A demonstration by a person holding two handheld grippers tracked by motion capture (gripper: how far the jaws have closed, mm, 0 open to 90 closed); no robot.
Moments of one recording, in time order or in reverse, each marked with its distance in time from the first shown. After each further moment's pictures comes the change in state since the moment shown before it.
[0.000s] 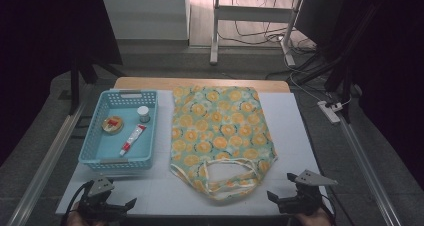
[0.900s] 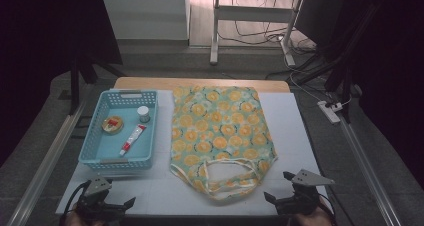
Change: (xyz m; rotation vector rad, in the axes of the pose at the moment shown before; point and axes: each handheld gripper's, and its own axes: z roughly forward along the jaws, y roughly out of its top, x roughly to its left) left arm 0.003 -0.002 -0.002 -0.021 -0.014 -0.028; right arm 0.009 0.008 0.001 -0.009 0.038 -0.068
